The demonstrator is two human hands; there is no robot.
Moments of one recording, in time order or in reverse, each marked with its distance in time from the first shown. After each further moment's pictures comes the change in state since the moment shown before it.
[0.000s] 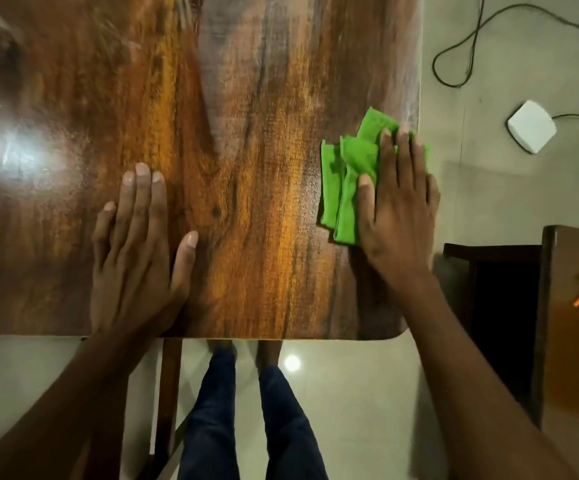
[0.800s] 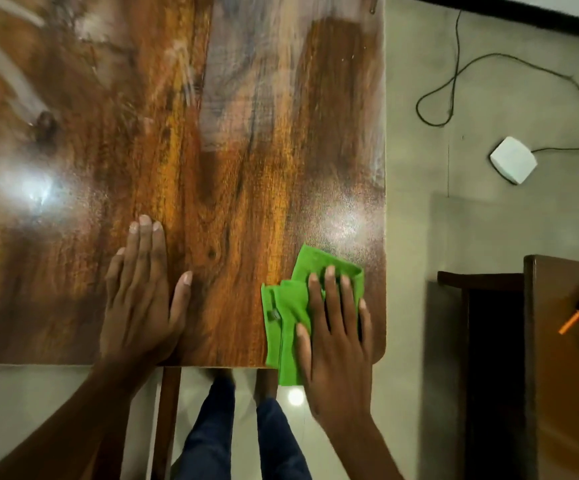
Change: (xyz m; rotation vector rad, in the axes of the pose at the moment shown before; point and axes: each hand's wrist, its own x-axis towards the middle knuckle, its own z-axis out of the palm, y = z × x) left_hand -0.001 0.001 0.001 -0.007 0.033 0.038; right_hand -0.133 -0.023 -0.008 -0.020 -0.149 -0.101
